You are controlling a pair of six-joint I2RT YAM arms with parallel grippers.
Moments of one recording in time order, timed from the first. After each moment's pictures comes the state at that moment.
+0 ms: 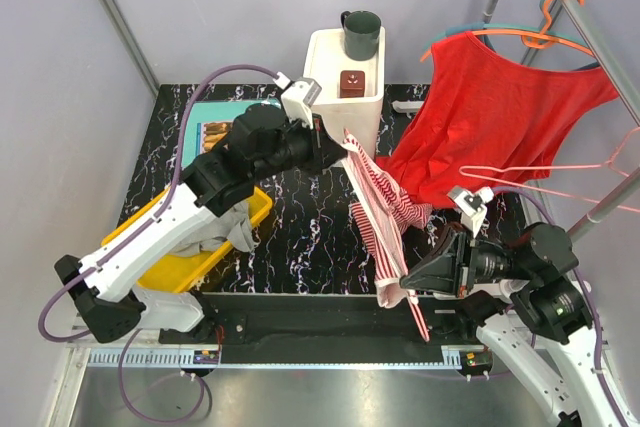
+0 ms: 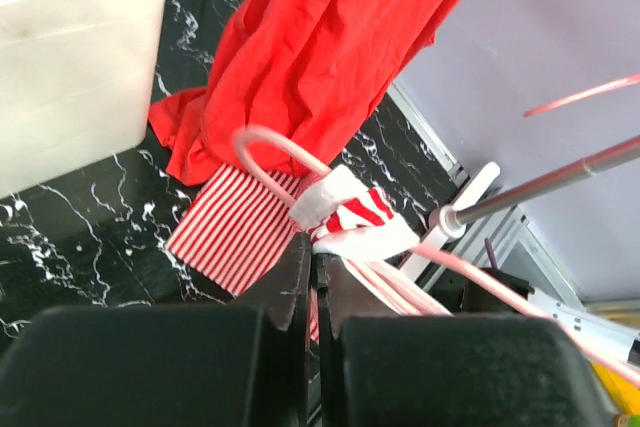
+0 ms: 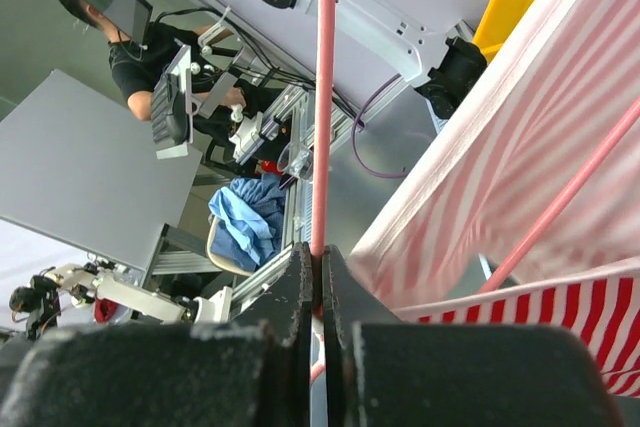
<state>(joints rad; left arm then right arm) -0.84 1.28 1.46 -0.47 0.07 -0.48 0.48 0.35 0.79 -0.34 -1.04 0.93</state>
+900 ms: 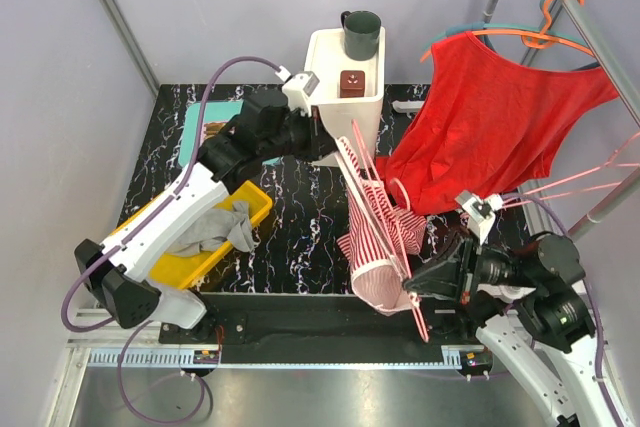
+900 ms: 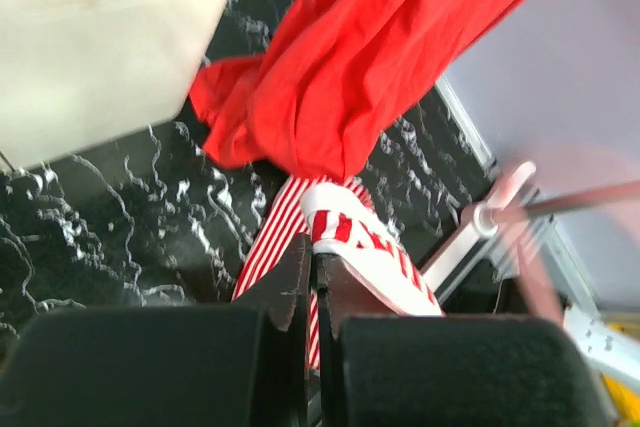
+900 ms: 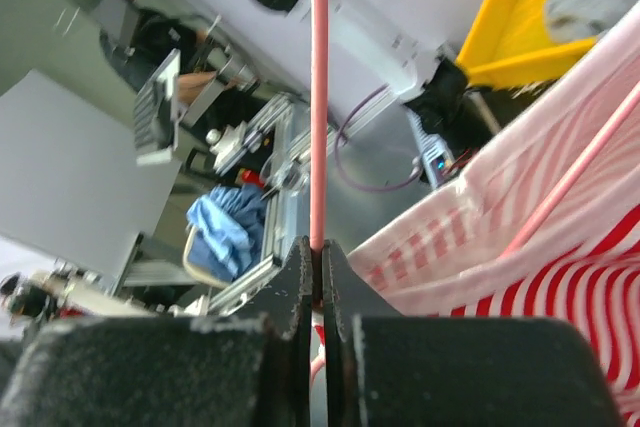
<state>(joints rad) -0.69 1.40 1.50 -0.50 0.19 -0.48 0.48 0.28 0.77 -0.32 -1.03 0.92</state>
